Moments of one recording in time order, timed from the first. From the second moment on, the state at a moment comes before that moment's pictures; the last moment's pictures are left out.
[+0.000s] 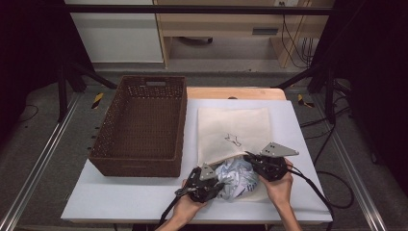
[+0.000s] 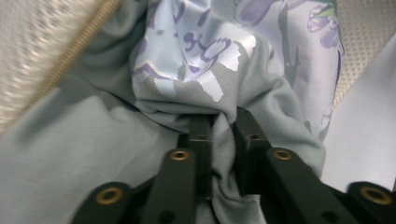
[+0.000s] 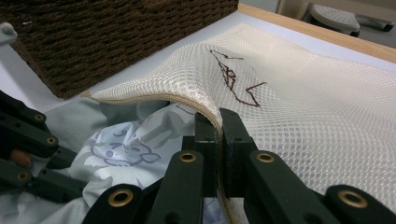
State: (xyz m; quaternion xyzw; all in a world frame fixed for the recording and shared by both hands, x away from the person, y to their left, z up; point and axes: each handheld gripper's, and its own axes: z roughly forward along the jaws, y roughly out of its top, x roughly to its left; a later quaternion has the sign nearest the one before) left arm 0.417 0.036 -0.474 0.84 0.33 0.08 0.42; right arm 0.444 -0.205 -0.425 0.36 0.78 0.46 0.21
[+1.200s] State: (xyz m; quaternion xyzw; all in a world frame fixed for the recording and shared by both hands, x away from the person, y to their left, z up) left arm 0.429 0.038 -0.441 0.84 0.30 0.13 0.43; right arm 0.445 -0.204 -0.425 0.35 0.78 0.47 0.20
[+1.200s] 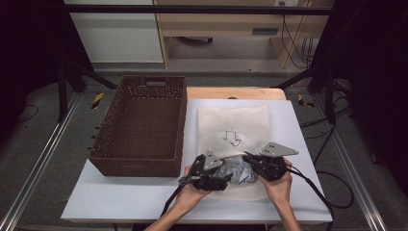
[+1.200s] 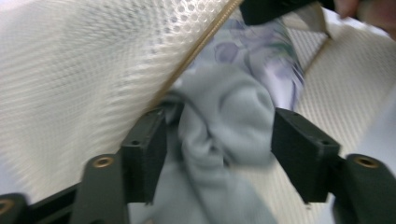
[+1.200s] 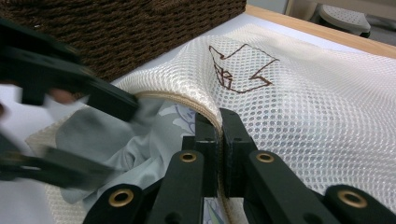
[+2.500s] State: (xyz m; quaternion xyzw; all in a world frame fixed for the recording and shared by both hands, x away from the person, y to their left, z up) left arm 0.413 0.044 -0.478 0.86 0.32 0.13 0.36; right arm 0.446 -0.199 -0.431 0.36 0.79 0.46 0.20
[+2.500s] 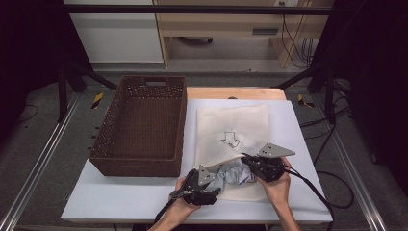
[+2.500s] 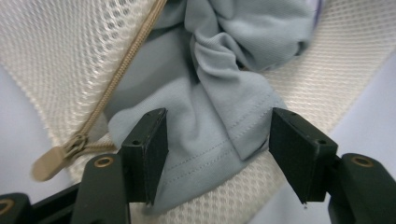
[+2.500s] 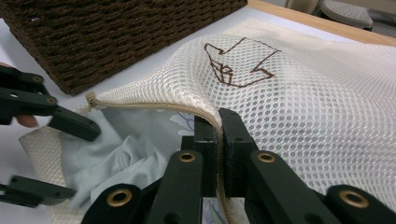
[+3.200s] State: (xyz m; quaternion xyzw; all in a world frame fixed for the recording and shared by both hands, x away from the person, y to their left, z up) left arm 0.442 0.003 -0.466 0.84 0.33 0.19 0.38; right arm 0.447 -0.200 -0.429 0.36 0.78 0.47 0.19
